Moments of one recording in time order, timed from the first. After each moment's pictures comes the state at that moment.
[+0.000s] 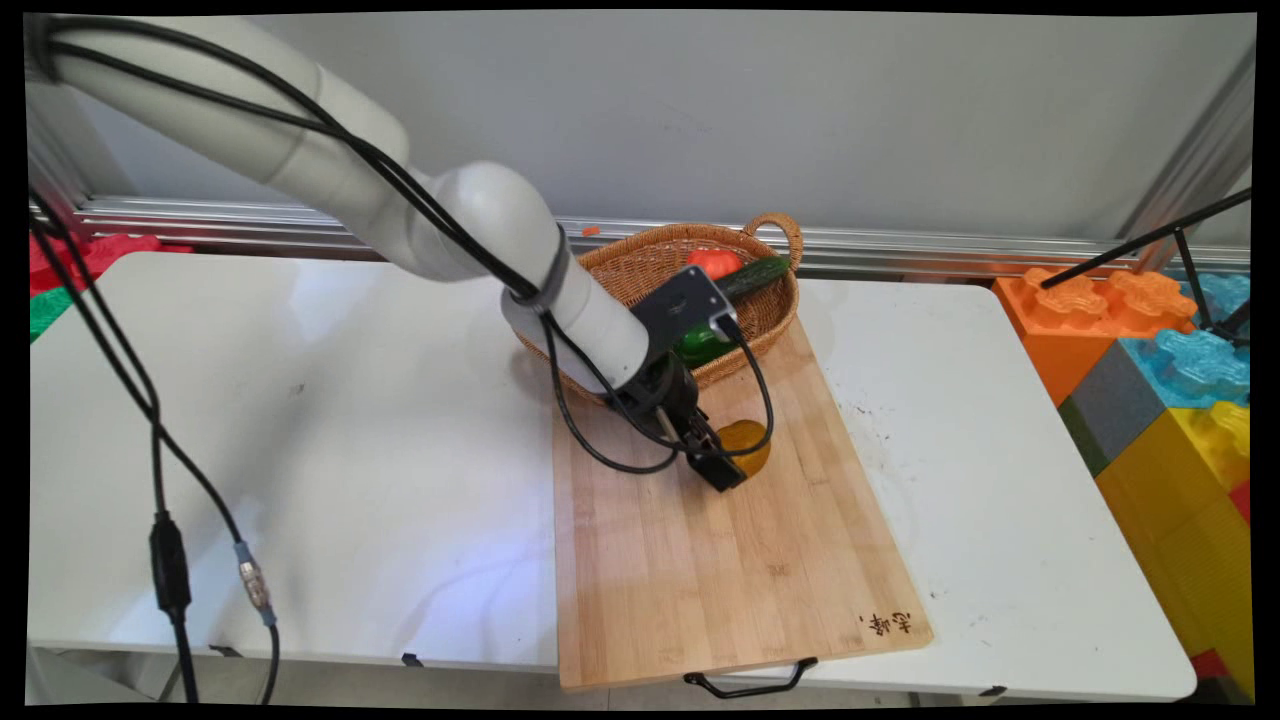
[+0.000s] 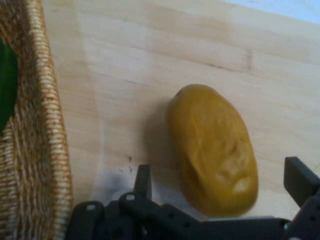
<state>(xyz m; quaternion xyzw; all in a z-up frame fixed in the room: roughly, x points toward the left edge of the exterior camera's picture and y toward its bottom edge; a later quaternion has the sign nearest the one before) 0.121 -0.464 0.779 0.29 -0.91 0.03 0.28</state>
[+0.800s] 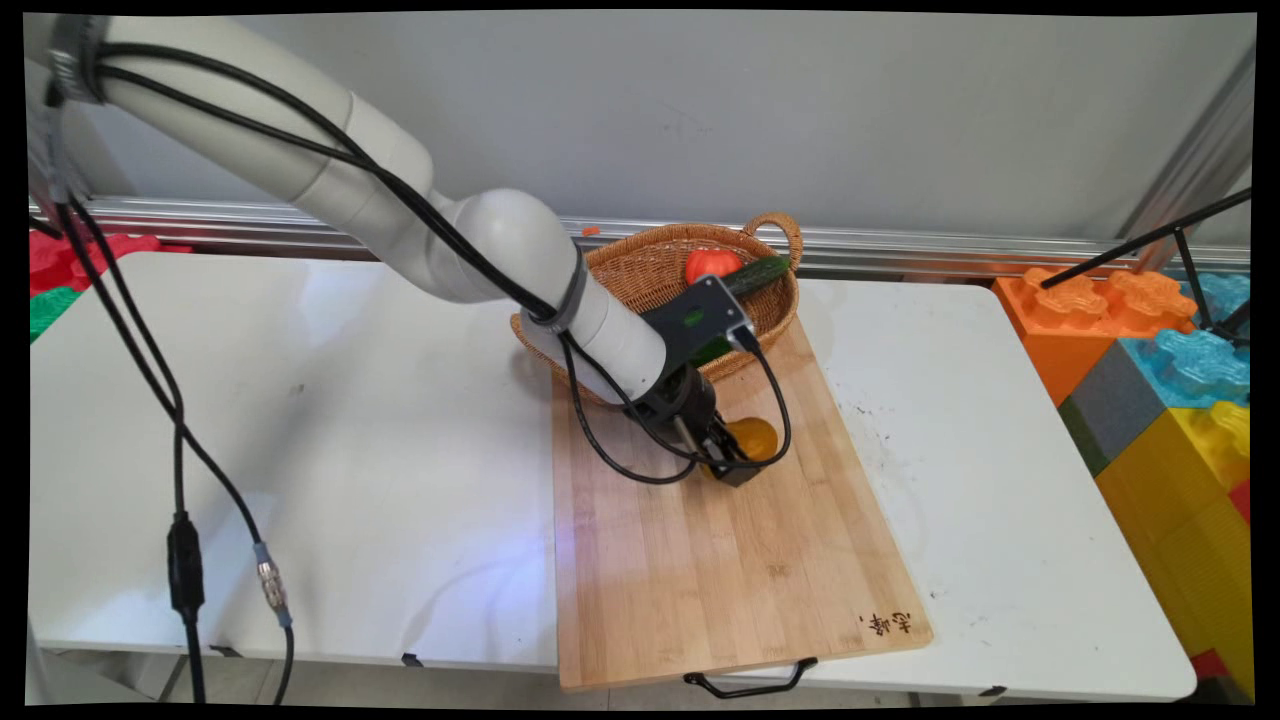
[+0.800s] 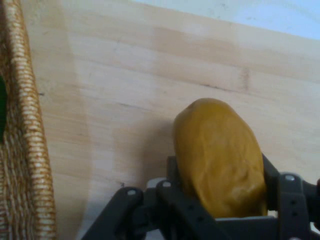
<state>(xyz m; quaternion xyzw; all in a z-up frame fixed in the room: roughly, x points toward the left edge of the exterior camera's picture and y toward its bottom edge) 0.107 -0.461 0.773 0.28 -0.91 0.05 0.30</state>
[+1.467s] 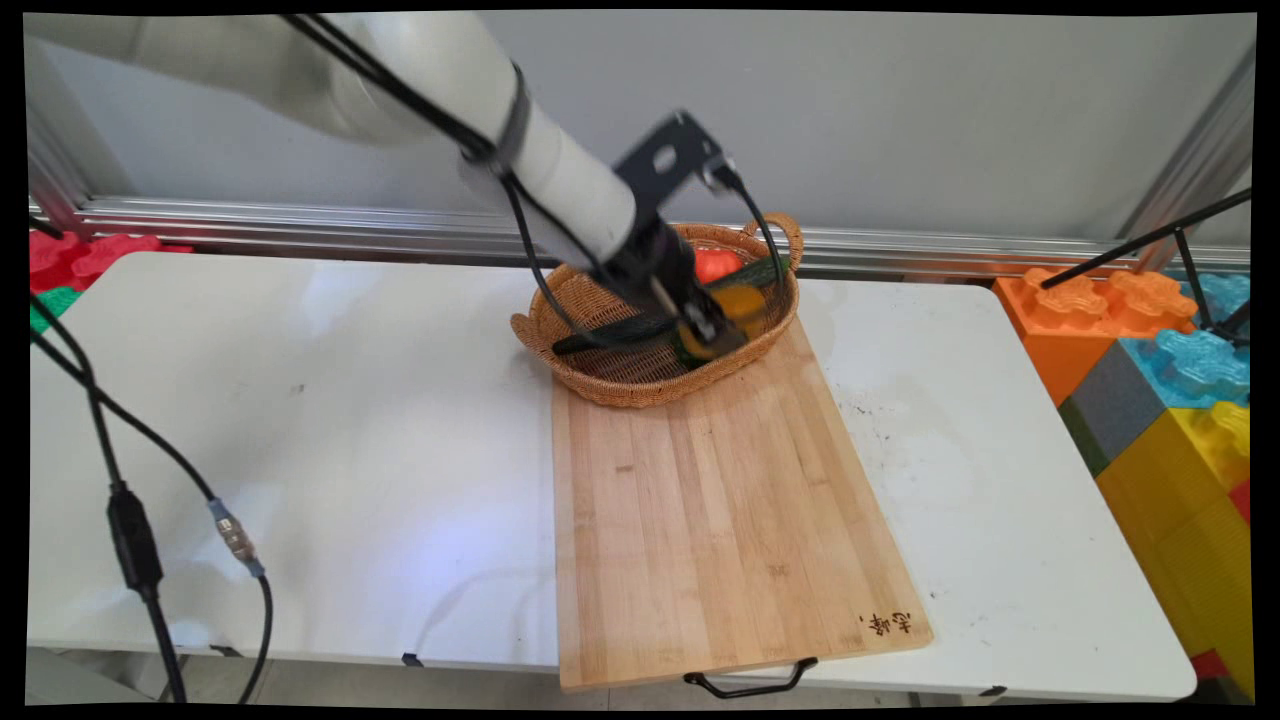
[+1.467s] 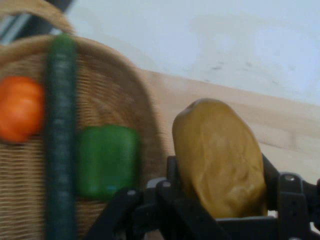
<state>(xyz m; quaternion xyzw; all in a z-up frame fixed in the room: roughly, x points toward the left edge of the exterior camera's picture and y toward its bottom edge) 0.142 -0.479 0.896 0.30 -0.89 0.13 0.31</state>
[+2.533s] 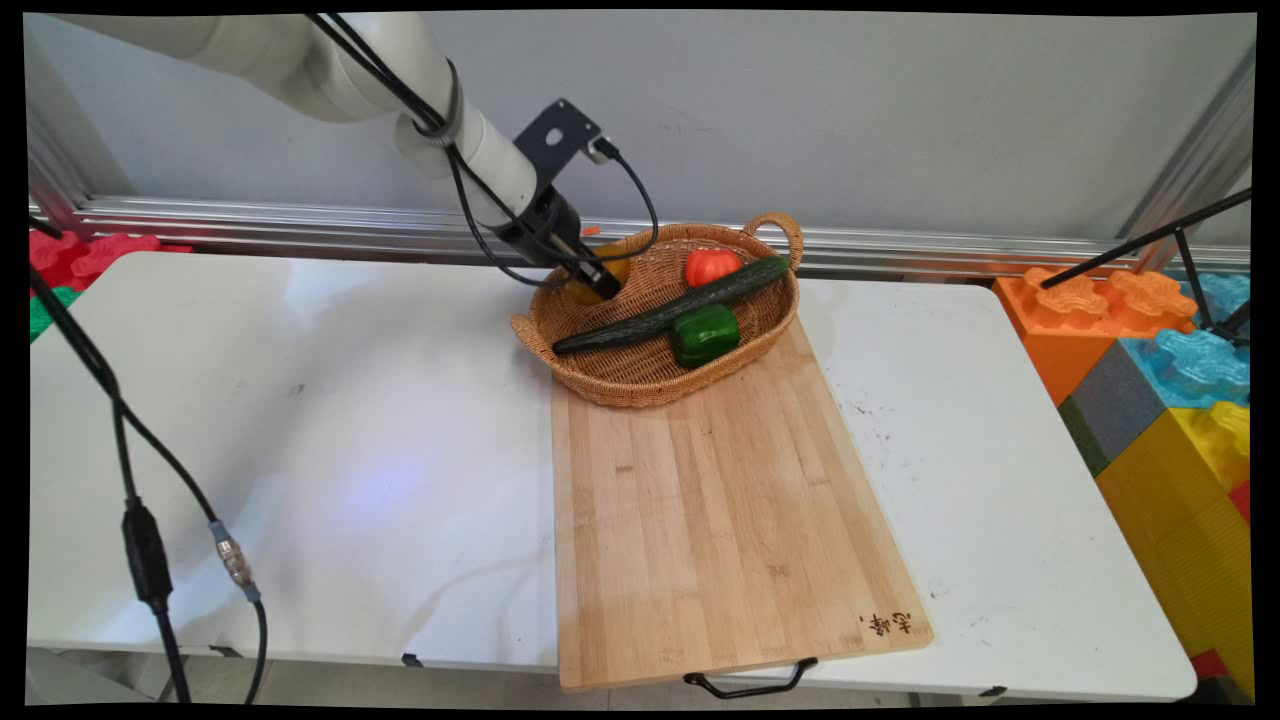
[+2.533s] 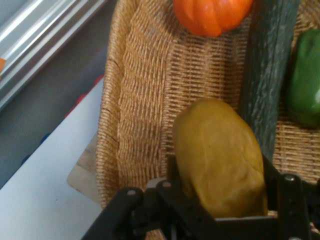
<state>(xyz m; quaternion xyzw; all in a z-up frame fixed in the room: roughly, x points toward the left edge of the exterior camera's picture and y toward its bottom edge) 0.249 -0.564 0.847 0.41 -0.87 0.17 0.23</state>
